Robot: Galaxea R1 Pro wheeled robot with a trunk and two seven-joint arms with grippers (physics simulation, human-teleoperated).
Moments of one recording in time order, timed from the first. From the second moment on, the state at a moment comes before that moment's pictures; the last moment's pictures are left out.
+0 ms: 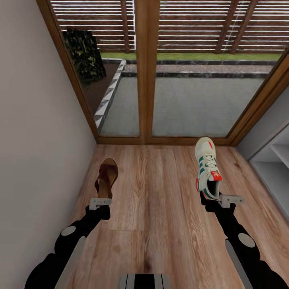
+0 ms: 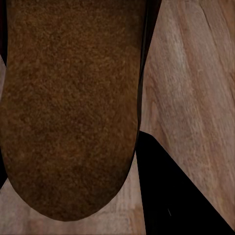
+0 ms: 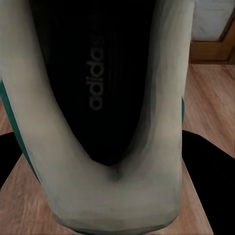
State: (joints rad) left arm -0.27 0.08 -0.17 -1.50 0.25 0.44 0.01; right arm -0.22 -0.16 0.01 -1.51 -0.14 0.13 -0.11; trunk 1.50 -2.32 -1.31
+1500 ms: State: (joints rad) left arm -0.27 0.08 -0.18 -1.50 0.25 0.44 0.01; right arm -0.22 -0.16 0.01 -1.51 -0.14 0.13 -0.11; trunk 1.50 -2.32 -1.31
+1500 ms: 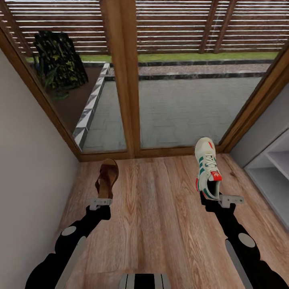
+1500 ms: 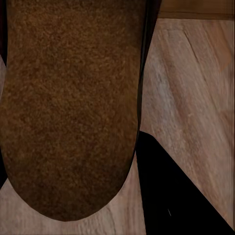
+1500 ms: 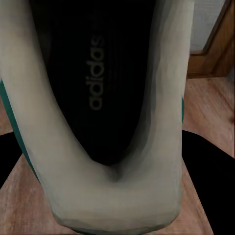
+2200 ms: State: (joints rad) left arm -0.27 0.08 -0.18 -1.50 0.25 0.44 0.01; right arm -0.22 -0.16 0.01 -1.51 -0.15 0.12 -0.11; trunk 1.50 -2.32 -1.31
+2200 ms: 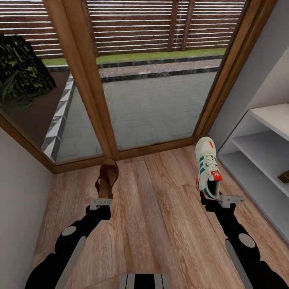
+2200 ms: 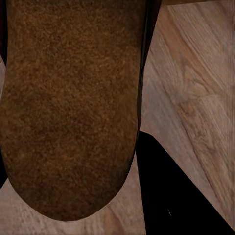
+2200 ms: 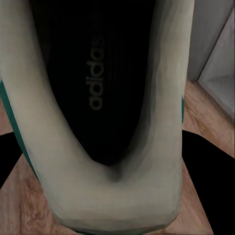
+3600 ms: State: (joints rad) left arm -0.27 0.08 -0.17 -1.50 0.25 0.44 0.01; right arm -0.16 -0.16 0.01 -1.51 -0.16 0.02 -0.11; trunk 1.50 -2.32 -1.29
